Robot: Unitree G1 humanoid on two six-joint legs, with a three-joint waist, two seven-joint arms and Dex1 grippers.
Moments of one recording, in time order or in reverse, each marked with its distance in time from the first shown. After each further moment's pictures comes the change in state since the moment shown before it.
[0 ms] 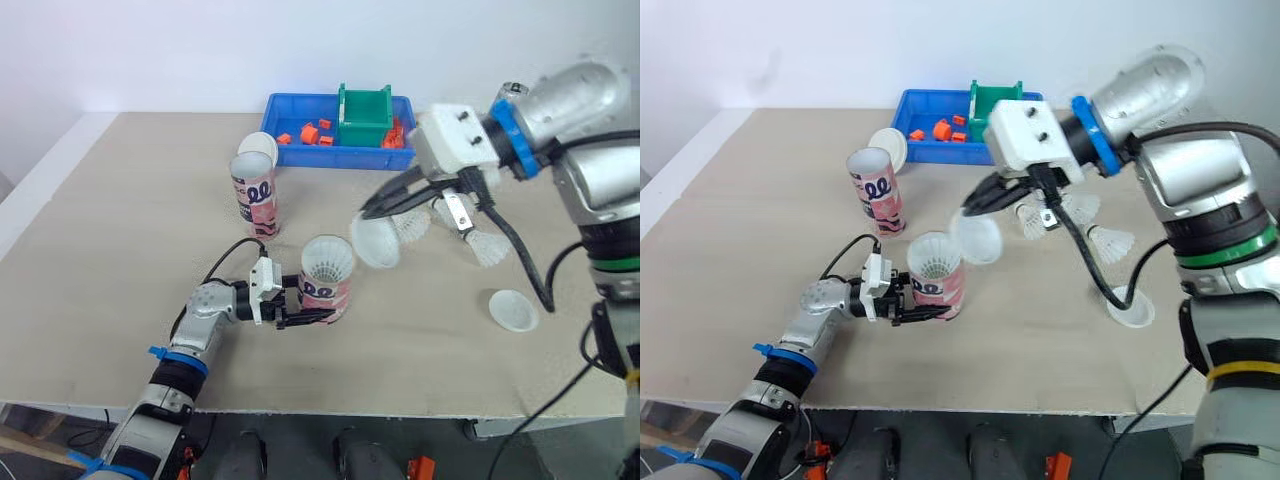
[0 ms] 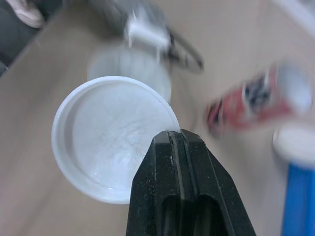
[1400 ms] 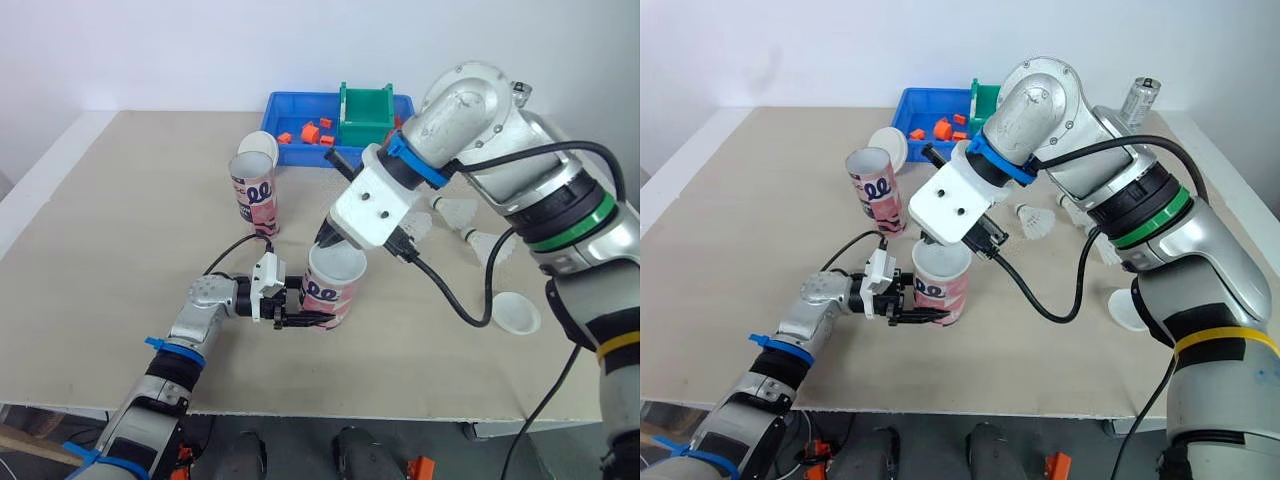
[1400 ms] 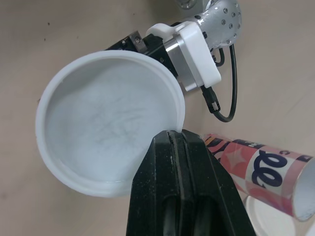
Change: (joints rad) left arm -0.017 0.031 -0.016 -0.046 0.003 0.102 -0.041; right arm -0.152 0.134 0.278 0.108 -0.194 -0.446 -0.003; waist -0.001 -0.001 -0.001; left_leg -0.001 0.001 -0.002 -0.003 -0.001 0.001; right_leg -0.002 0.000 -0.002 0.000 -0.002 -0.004
